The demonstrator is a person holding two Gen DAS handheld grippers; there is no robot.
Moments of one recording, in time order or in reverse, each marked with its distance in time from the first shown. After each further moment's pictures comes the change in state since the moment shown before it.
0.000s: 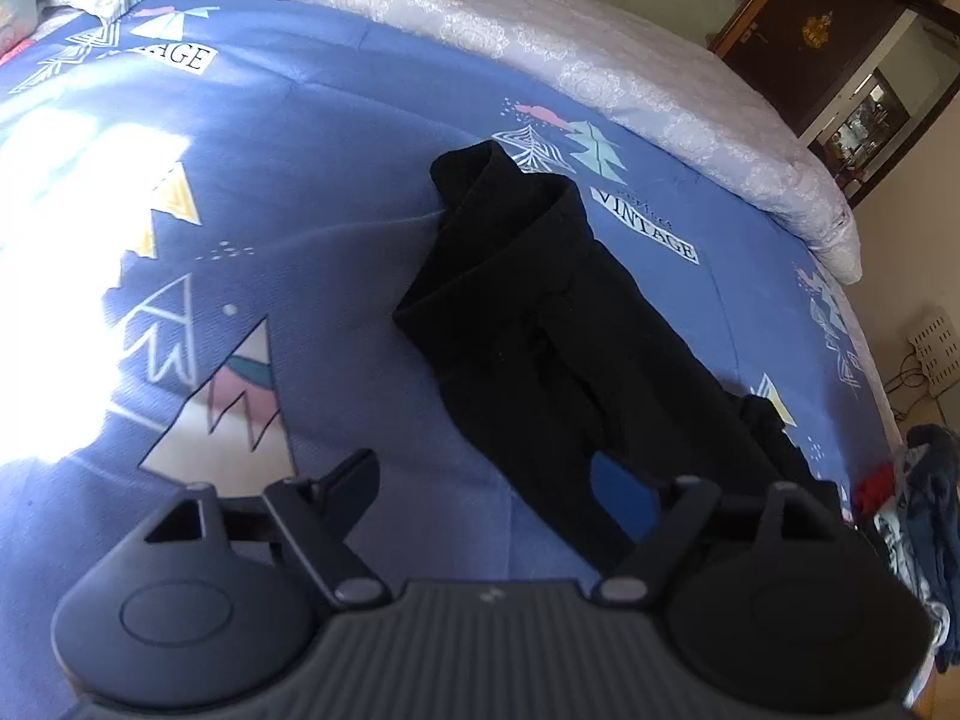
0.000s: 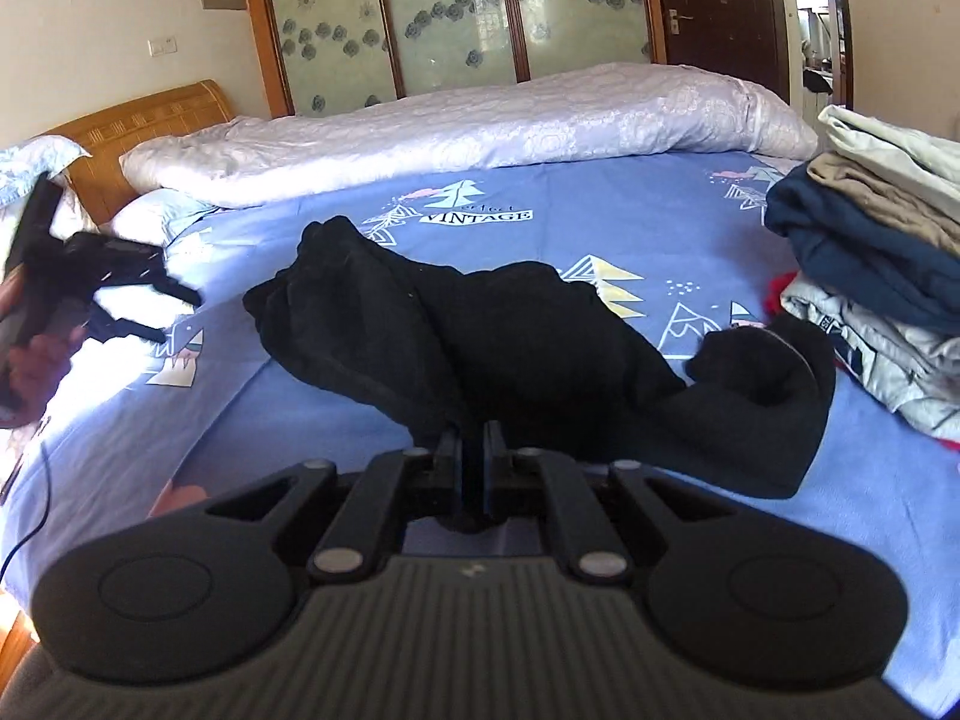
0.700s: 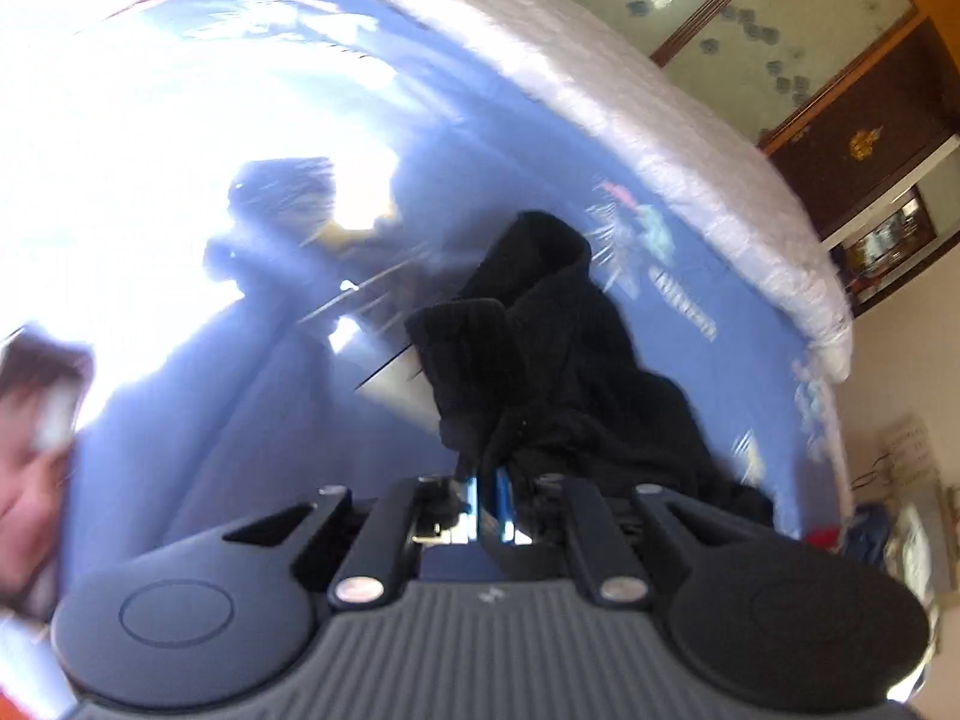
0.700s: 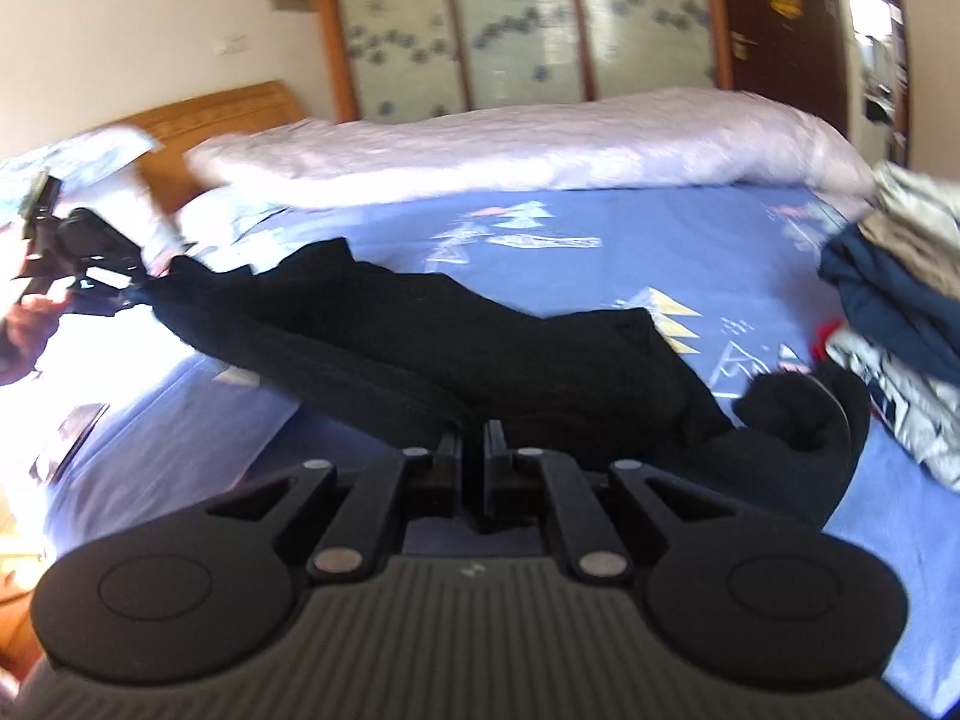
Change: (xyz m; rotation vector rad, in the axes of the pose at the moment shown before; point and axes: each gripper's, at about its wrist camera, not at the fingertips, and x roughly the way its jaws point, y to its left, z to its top) left arm -0.158 0.105 -0.078 -0.210 -0.062 -0.002; right arm -0.050 0.023 0.002 -0.116 -0.007 0.152
